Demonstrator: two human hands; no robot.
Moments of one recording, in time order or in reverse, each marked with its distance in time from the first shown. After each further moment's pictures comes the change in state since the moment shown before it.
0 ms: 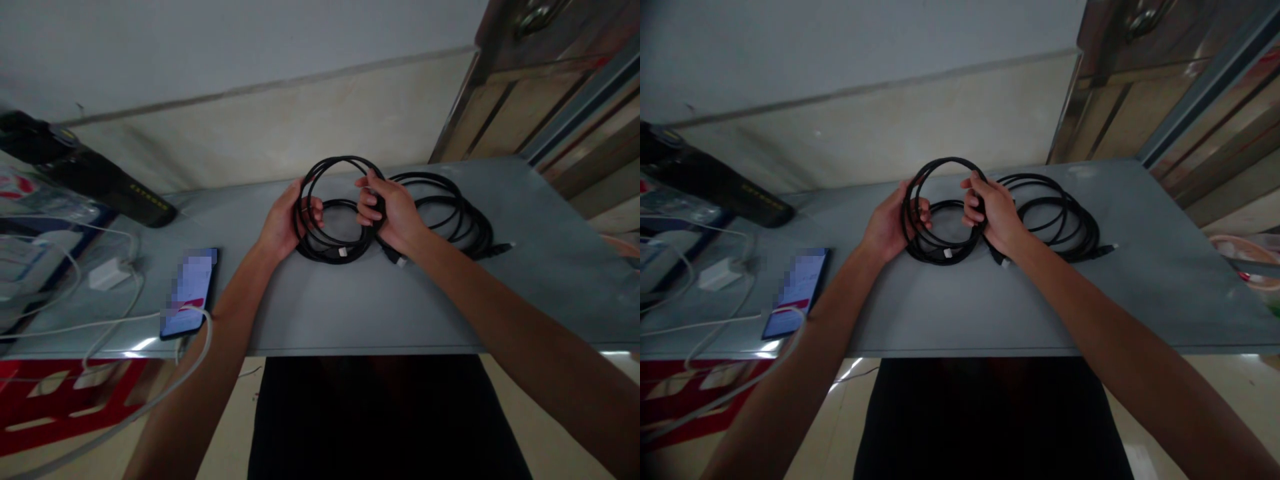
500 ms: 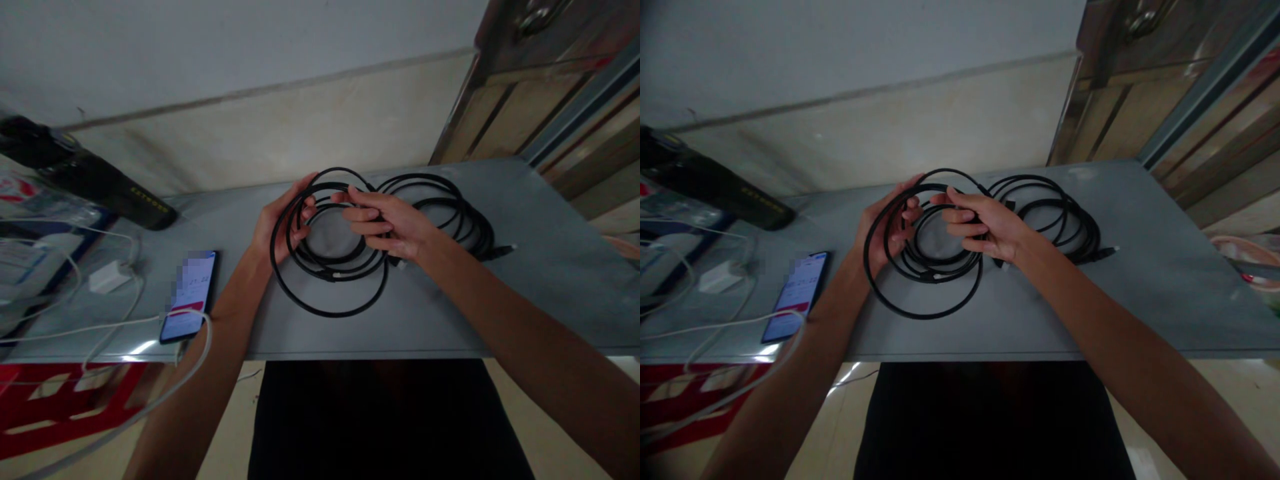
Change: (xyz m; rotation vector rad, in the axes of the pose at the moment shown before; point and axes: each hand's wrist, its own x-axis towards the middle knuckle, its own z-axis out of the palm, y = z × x) left_hand -0.019 0.020 0.001 -0.186 -0.092 -0.111; right_hand -0.015 -0.026 0.002 0.098 -0.449 0.407
